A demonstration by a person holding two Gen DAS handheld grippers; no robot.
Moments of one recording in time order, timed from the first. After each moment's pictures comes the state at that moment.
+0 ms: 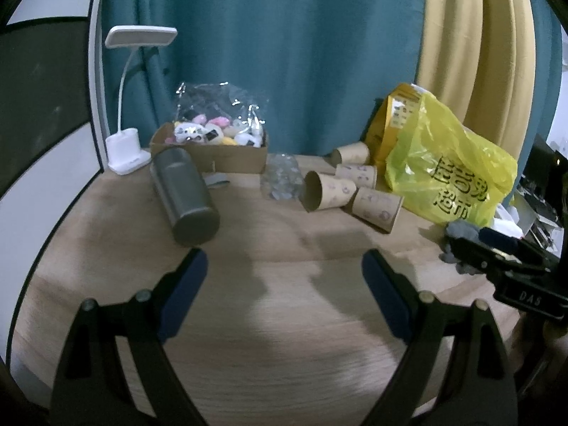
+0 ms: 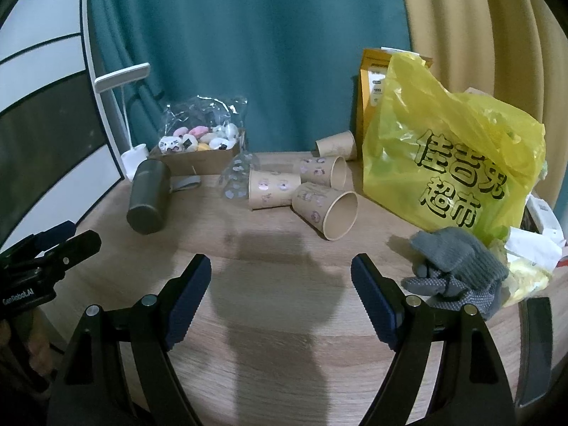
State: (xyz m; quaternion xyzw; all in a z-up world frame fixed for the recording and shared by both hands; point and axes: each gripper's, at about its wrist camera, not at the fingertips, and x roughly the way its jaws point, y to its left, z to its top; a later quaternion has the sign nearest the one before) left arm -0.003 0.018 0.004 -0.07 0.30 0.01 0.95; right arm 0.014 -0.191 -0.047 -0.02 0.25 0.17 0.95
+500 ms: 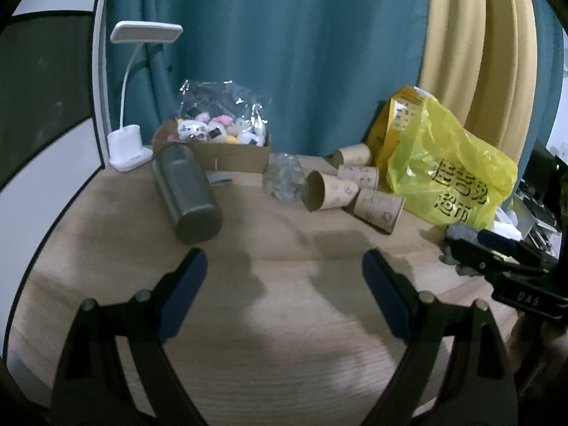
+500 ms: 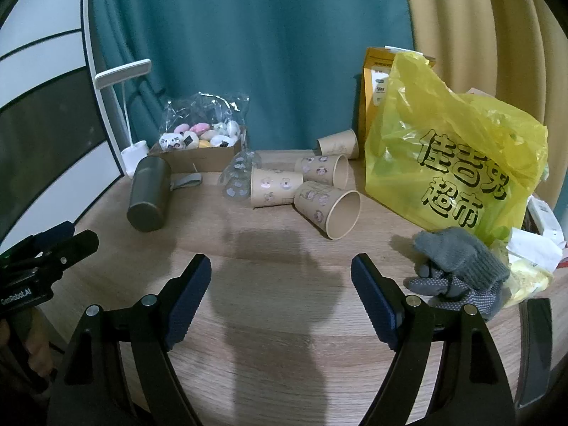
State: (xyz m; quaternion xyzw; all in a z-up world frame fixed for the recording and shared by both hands) left arm -0.006 0.021 0.002 -0.08 0.30 0.01 0.95; right arm 0.014 -0.187 -0.048 -0.02 0.25 0.17 0.95
